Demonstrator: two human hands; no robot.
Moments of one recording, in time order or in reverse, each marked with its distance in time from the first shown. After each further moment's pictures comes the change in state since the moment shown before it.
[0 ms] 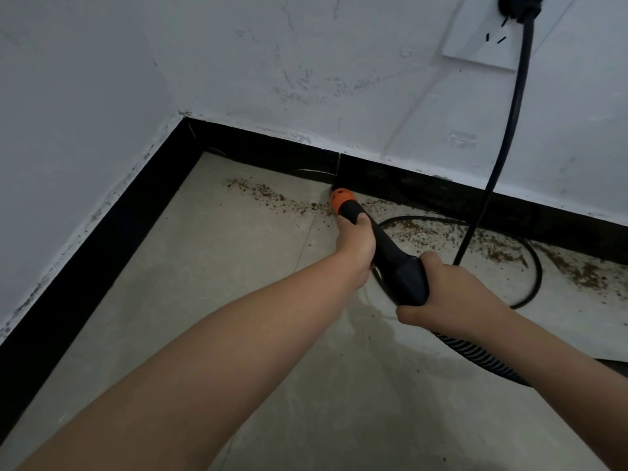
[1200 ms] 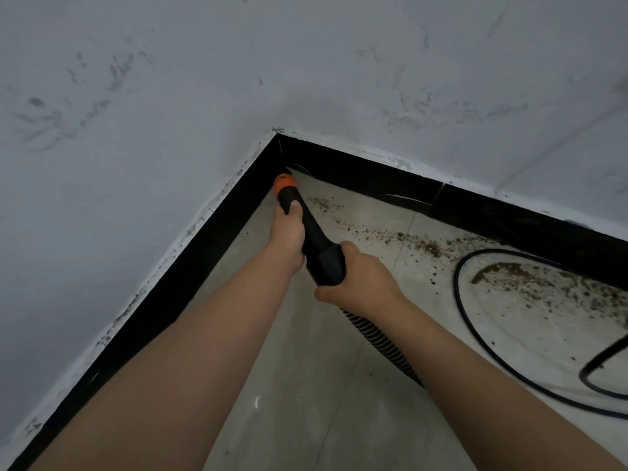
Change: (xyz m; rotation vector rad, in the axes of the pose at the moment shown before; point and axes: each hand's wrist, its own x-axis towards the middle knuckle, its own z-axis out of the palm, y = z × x) left_hand 0.061 0.076 -0.192 -0.157 0.335 0.219; right_hand 0.116 -0.171 0.067 0.265 -0.044 -0.281
